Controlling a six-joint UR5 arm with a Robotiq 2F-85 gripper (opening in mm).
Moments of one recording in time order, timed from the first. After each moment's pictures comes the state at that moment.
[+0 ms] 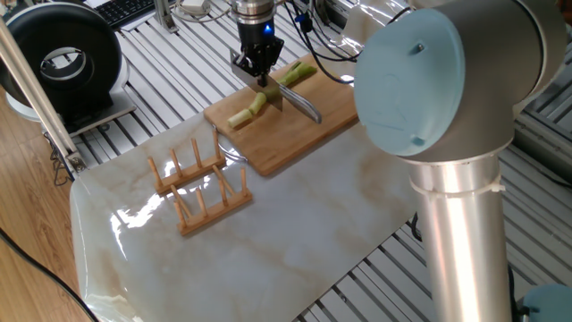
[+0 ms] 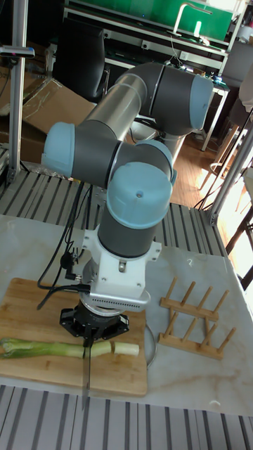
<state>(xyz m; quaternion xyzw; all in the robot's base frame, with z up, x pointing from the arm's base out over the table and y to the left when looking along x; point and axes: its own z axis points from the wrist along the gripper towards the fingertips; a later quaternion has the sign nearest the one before) 0.703 -0.029 0.057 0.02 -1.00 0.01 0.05</state>
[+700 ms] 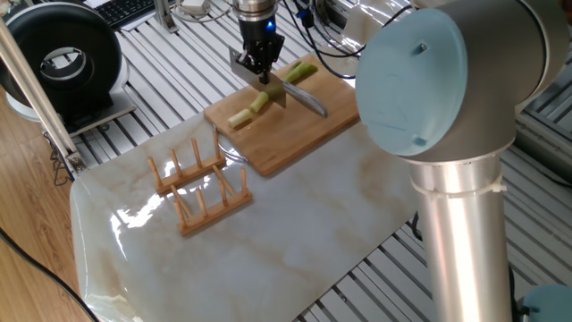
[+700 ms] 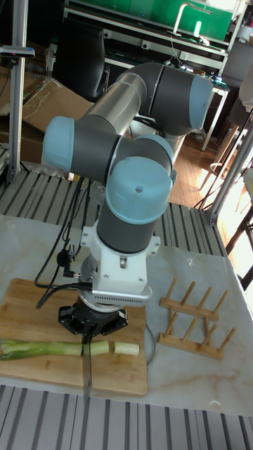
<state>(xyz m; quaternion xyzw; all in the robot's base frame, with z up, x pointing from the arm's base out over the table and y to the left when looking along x) 0.698 -0.040 0.067 0.06 -1.00 0.01 0.06</state>
